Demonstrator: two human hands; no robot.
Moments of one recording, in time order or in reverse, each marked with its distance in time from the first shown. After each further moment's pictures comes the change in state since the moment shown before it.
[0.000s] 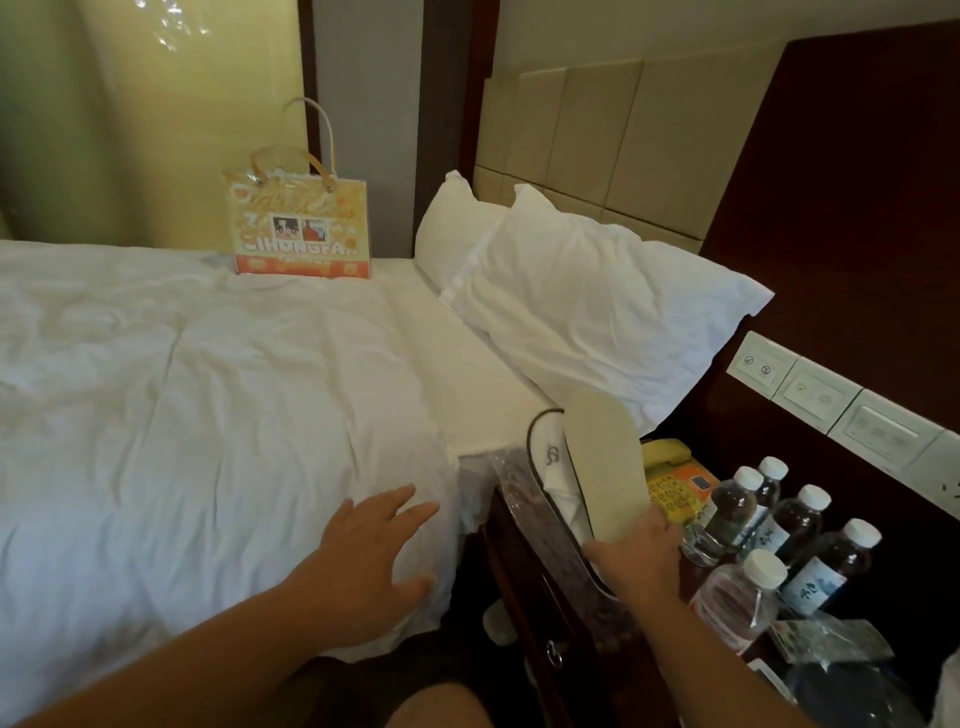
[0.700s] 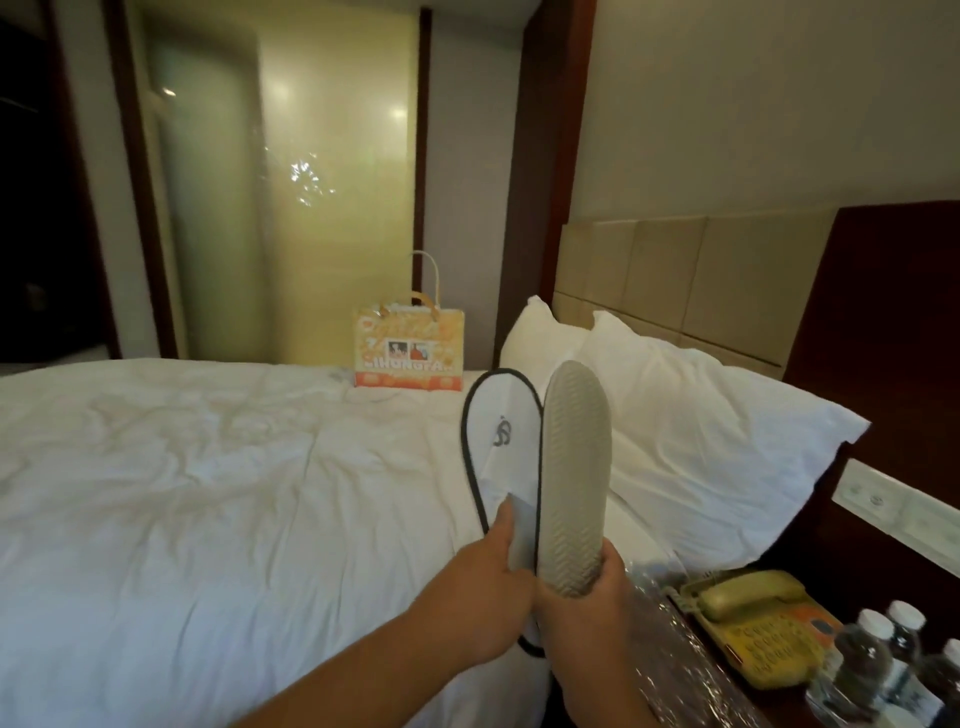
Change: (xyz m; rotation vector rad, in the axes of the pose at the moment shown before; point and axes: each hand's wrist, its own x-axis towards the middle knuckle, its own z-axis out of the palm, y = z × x) left_hand -0.024 0.060 -0.120 -0.614 0.110 -0.236; right_hand -0.165 -0.191 -0.023 0.958 -0.148 -0.277
